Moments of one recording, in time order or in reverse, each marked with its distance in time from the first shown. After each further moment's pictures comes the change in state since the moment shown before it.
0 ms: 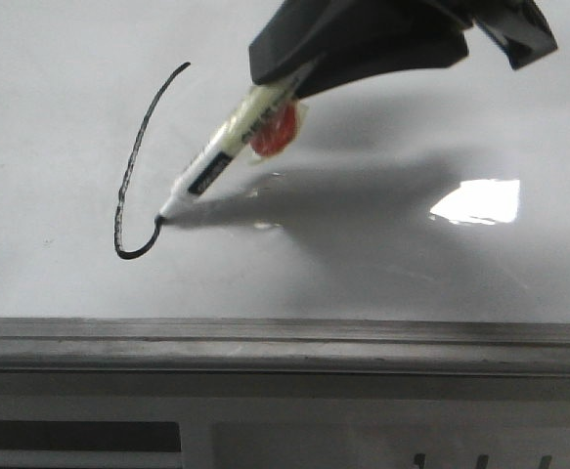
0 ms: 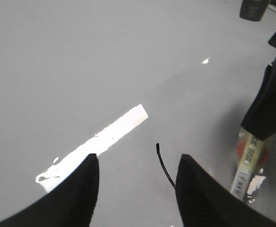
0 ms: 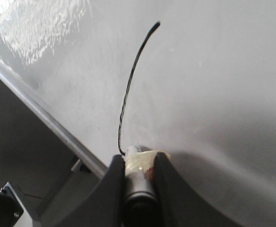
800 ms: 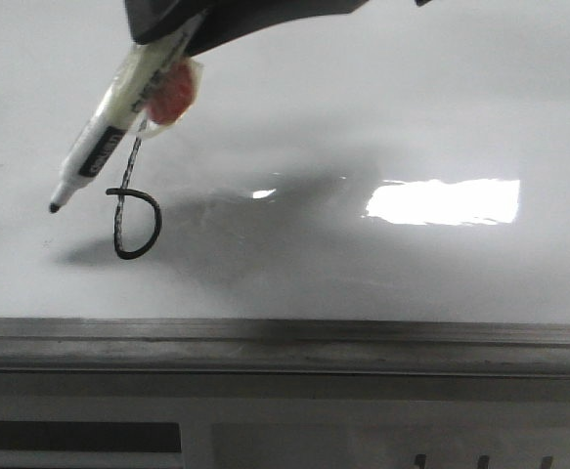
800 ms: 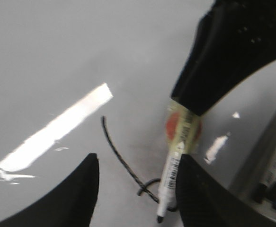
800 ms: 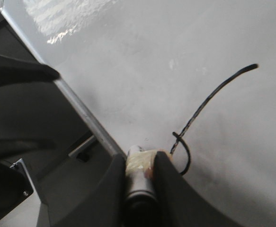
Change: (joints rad) left arm -0.159 0.093 0.020 0.003 0.074 0.000; right arm 0.166 0.045 -0.090 -0.074 -0.008 -0.063
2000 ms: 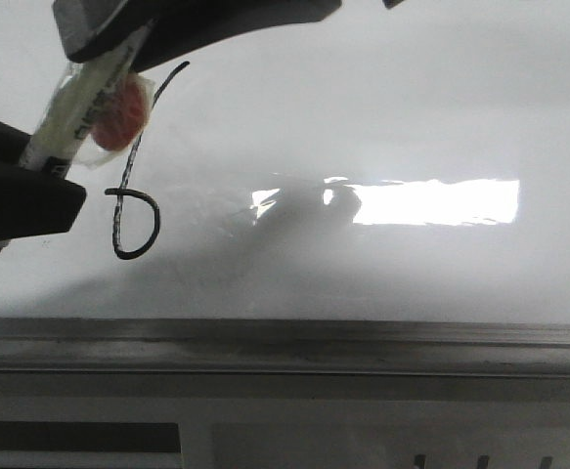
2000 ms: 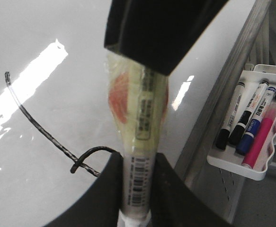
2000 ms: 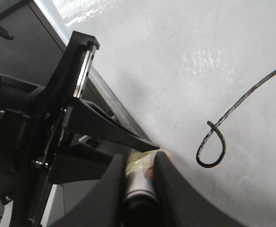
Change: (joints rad) left arm -0.042 0.253 0.000 0.034 -0.069 0.010; right arm 0.066 0.000 0.001 -0.013 0.014 -0.007
